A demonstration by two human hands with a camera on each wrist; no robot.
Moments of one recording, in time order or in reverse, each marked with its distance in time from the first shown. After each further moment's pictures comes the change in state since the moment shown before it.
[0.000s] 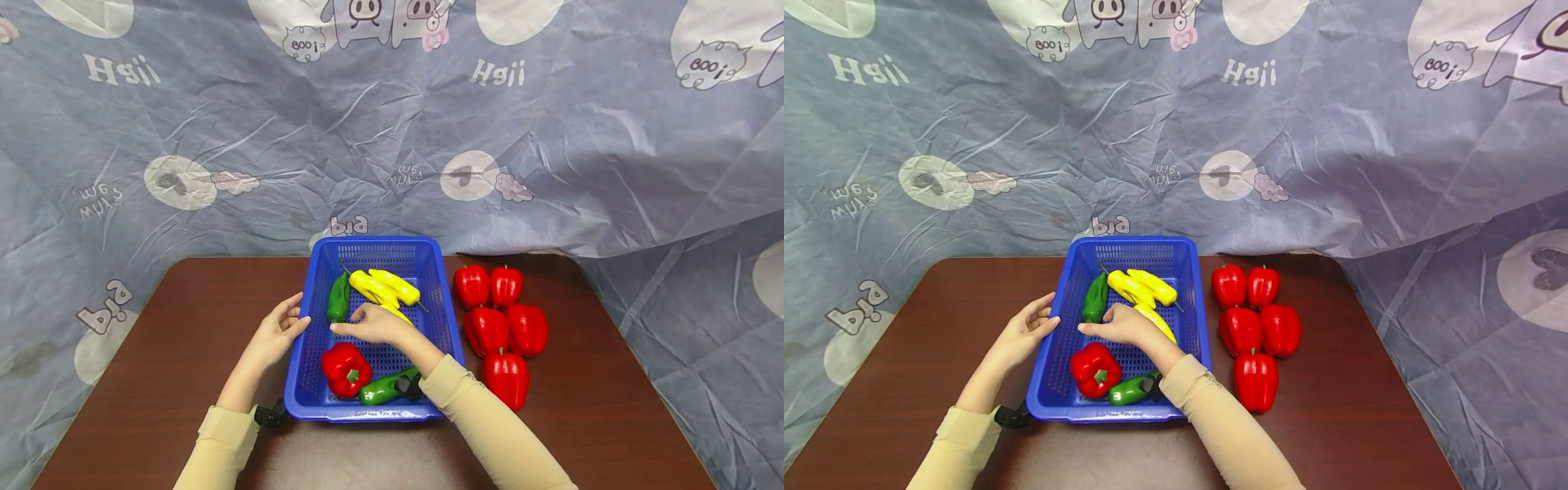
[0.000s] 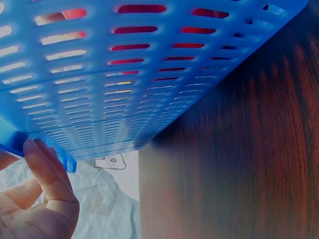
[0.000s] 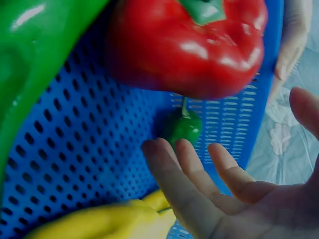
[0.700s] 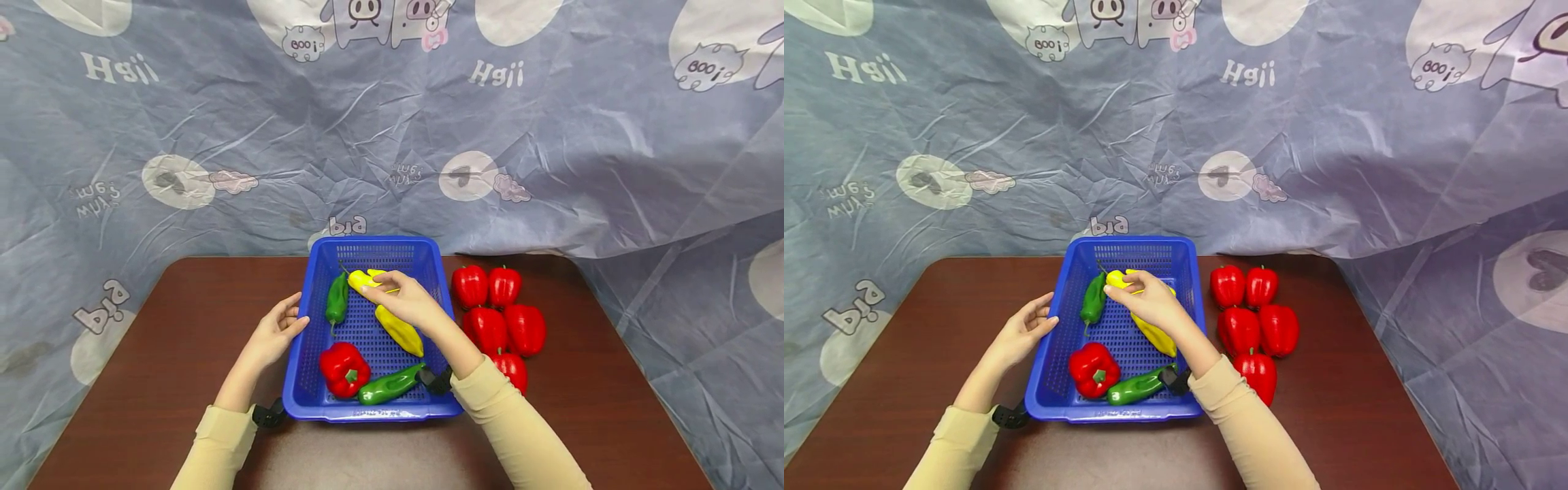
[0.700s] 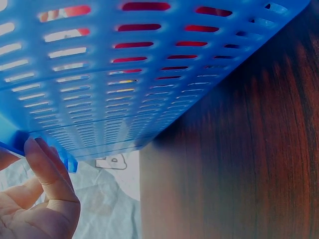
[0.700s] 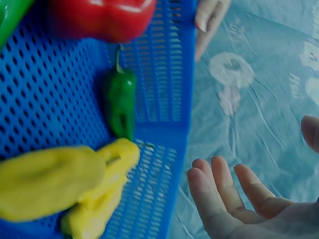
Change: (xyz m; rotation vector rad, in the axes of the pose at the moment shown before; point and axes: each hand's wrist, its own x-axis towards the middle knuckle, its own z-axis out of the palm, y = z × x) left_hand 0.001 0.000 -0.001 -0.010 -0.006 -0.001; right_hand -0.034 -0.001 -0.048 0.203 0.265 -0.129
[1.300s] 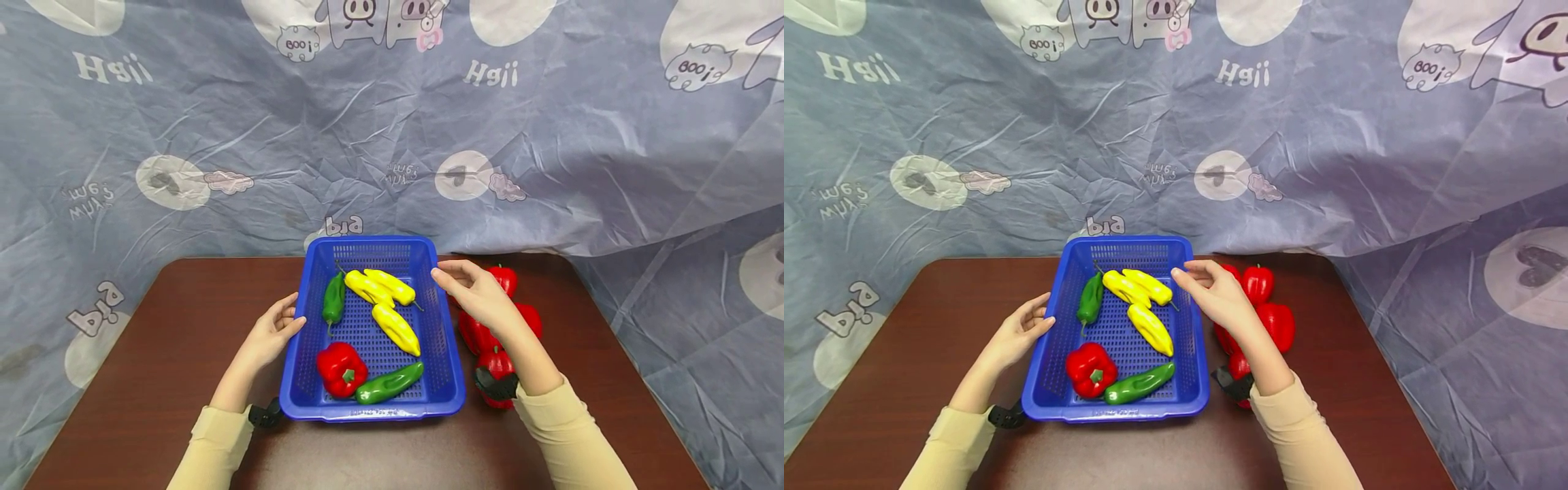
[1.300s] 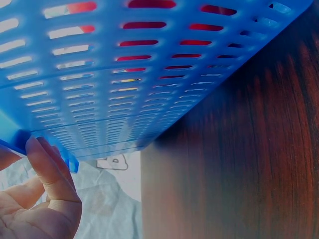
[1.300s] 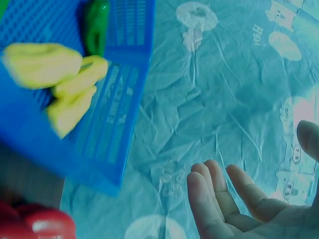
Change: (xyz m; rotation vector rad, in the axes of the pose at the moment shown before) left_hand -0.002 0.003 -0.002 0.010 -0.022 0.000; right_hand -0.054 0.019 -0.083 0.002 0.163 0.053
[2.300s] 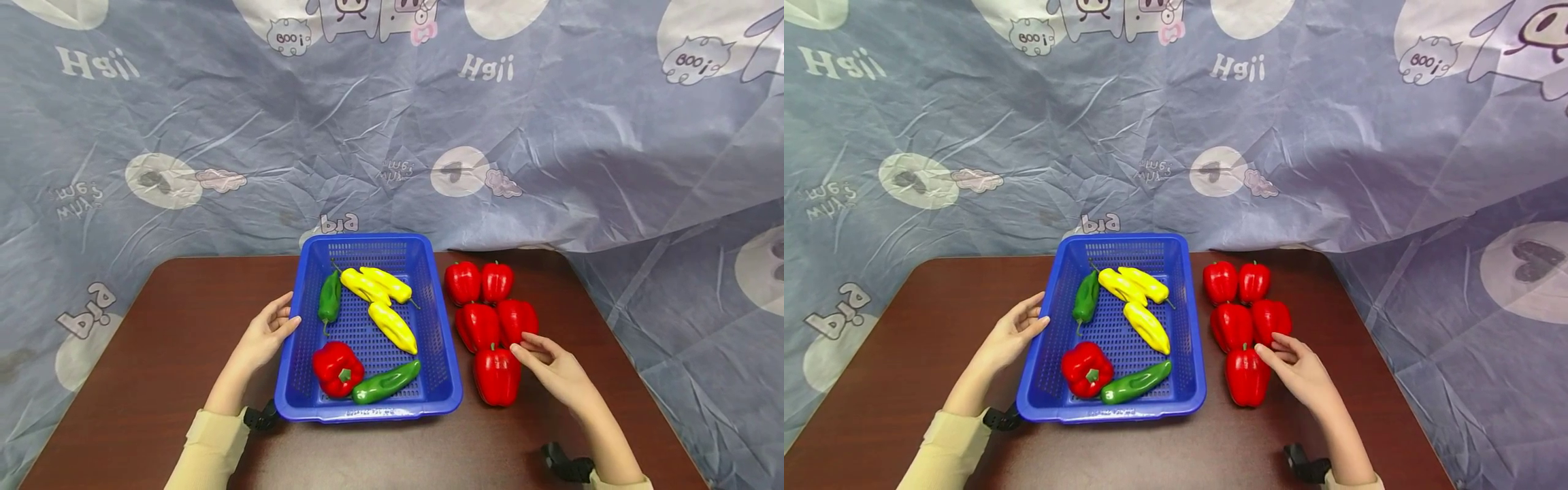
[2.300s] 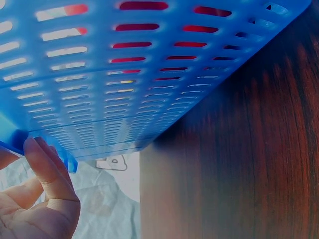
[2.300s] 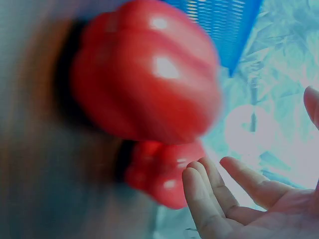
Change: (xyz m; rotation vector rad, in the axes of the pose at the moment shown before) left_hand -0.001 -0.004 0.000 0.012 0.008 -0.009; right_hand -0.077 0.140 -0.039 -0.113 0.084 0.214
